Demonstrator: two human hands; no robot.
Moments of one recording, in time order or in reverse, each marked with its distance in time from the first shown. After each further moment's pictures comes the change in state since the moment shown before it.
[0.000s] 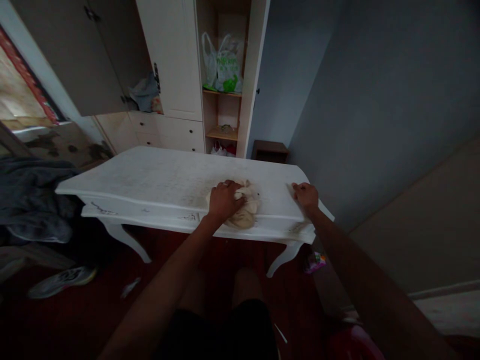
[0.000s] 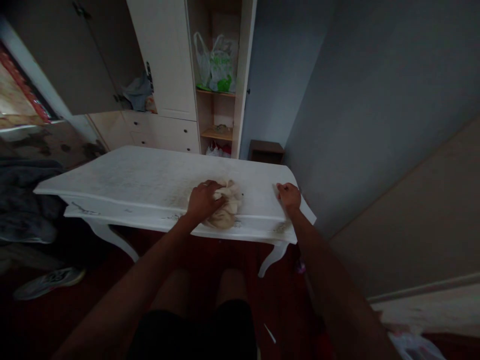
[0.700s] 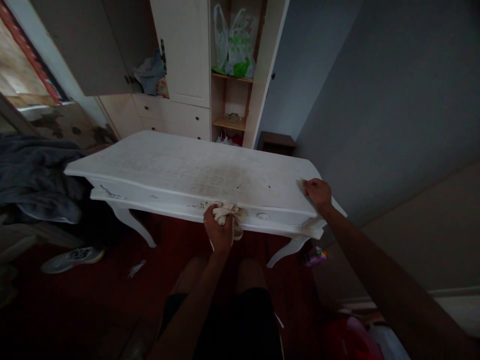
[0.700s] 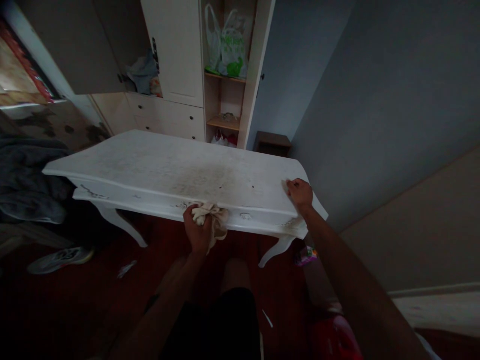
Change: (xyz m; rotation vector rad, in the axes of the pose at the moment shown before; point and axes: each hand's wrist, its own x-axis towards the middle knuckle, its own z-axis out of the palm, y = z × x) left_hand -0.113 -0.036 0.085 -0.570 0.694 -0.515; right_hand -0.010 -0.008 -0.005 -0.037 -0.025 -0.045
